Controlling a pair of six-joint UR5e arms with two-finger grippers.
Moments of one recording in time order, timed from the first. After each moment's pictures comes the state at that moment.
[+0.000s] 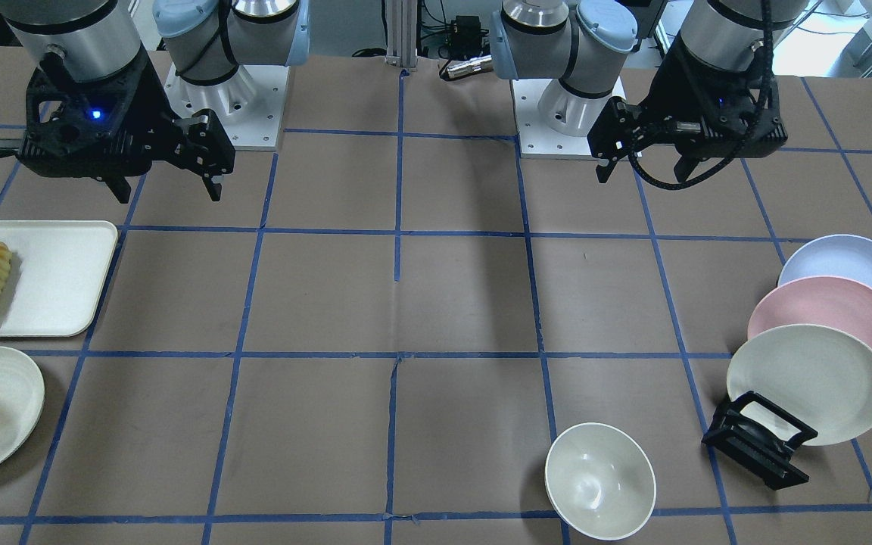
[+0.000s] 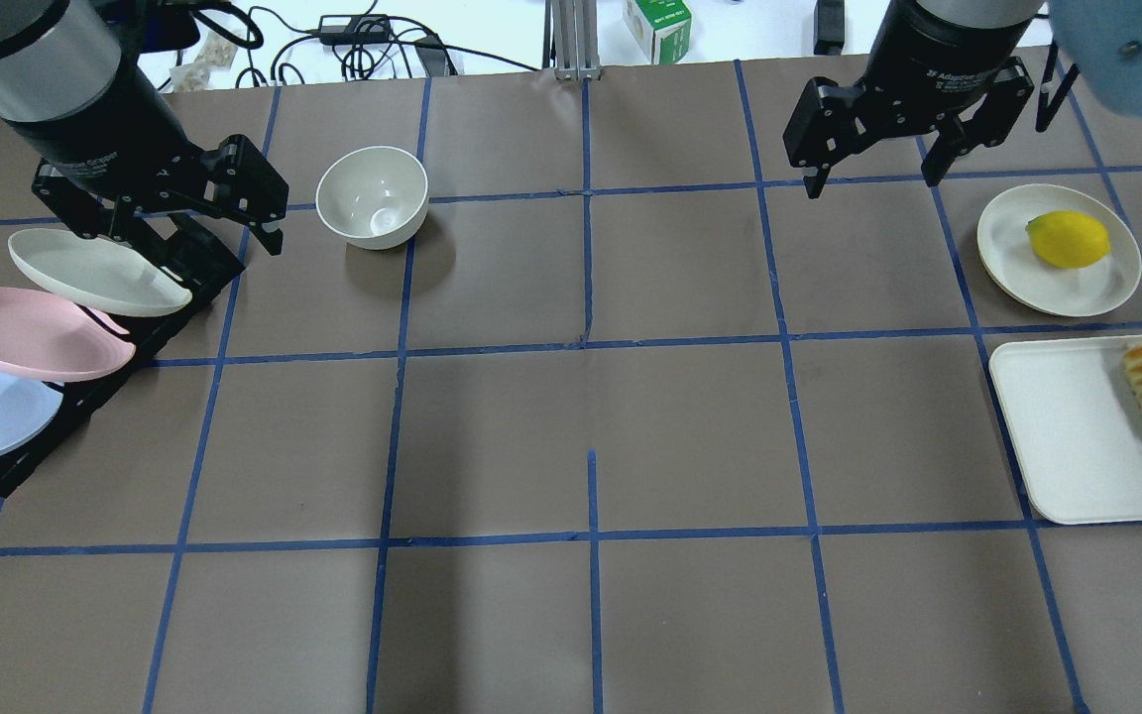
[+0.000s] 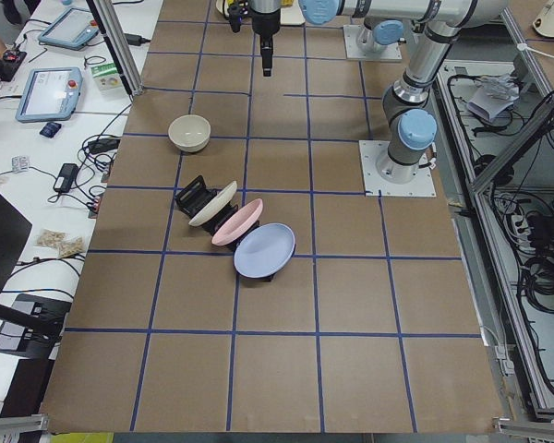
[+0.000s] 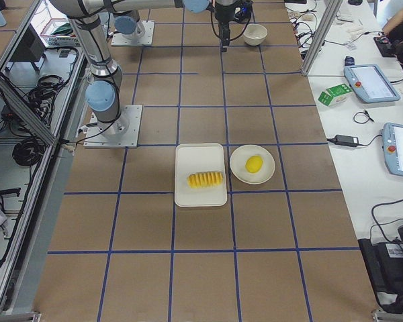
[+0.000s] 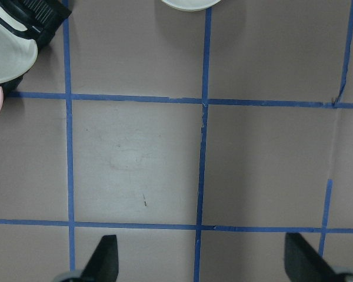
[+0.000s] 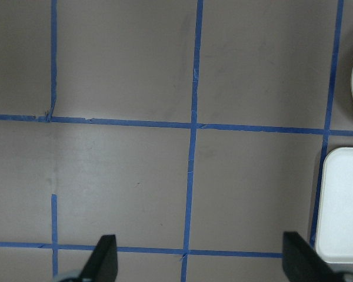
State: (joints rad) left arm -1.49 -1.53 -1.55 -1.65 1.56 0.03; right arm 1.60 -1.52 1.46 -1.53 -1.58 -0.04
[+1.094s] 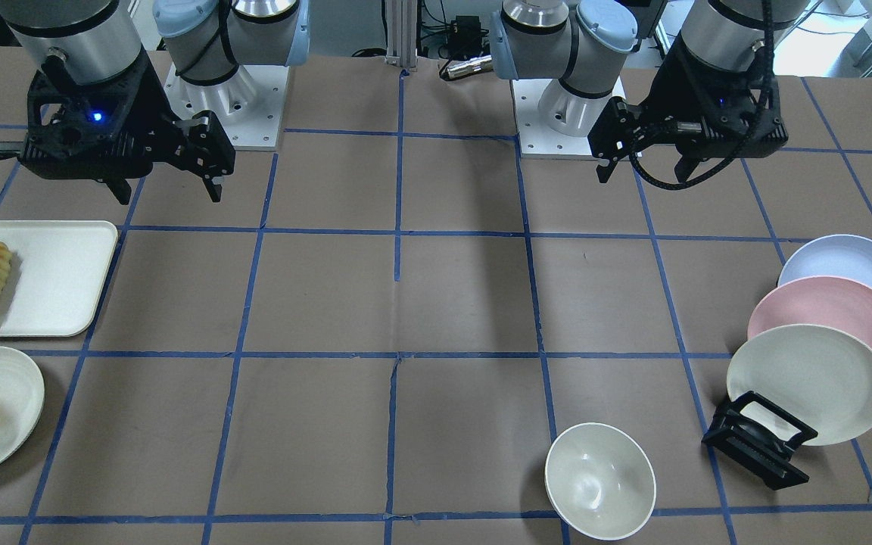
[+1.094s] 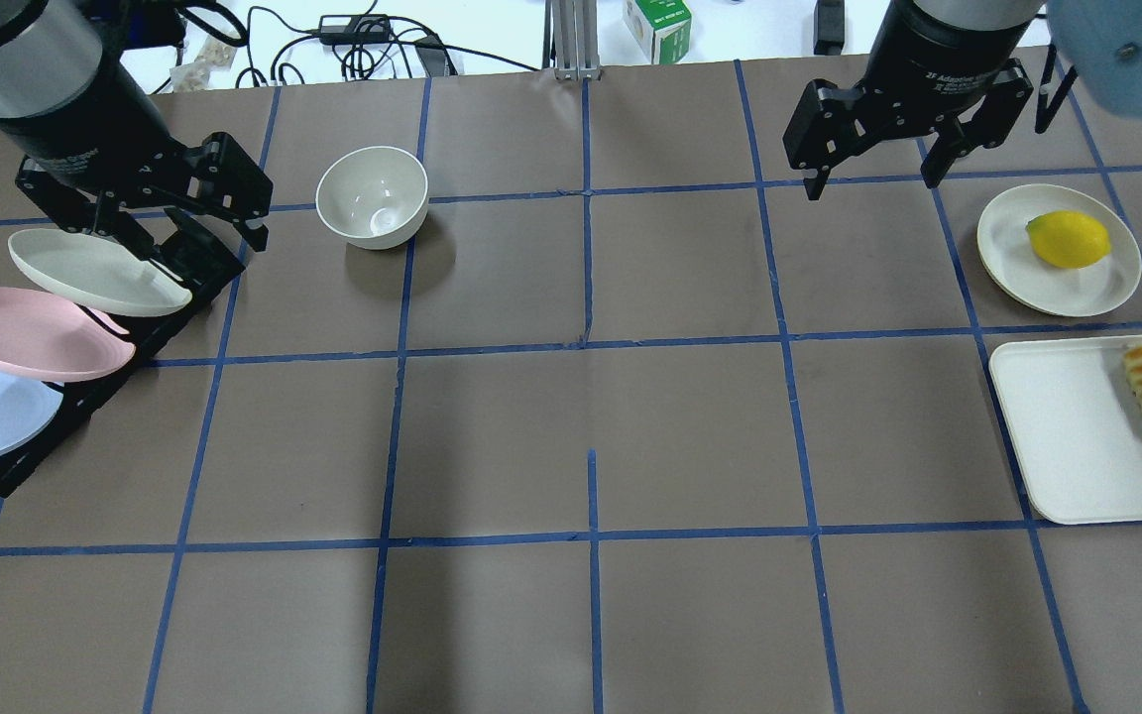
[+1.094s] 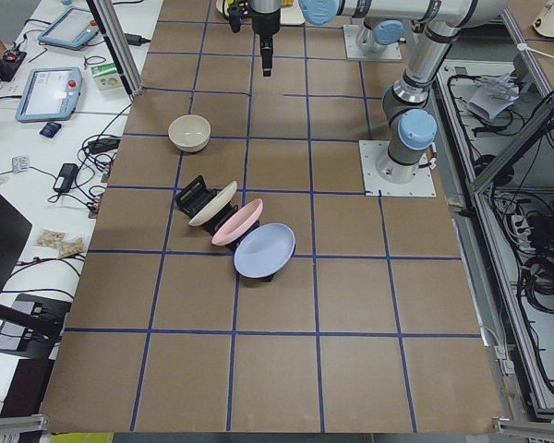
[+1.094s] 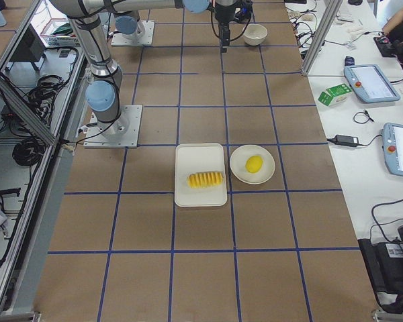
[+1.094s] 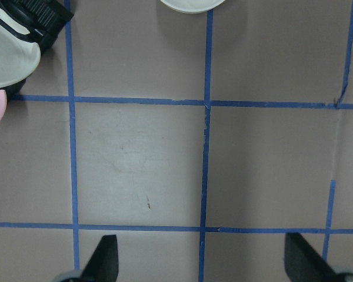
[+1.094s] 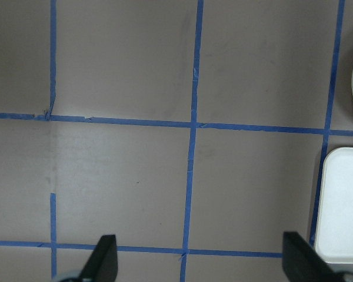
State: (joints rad) left arm -1.44 -1.53 -1.55 -1.64 1.56 0.10; right arm 1.59 -1.52 1.47 -1.53 -1.58 -0.04
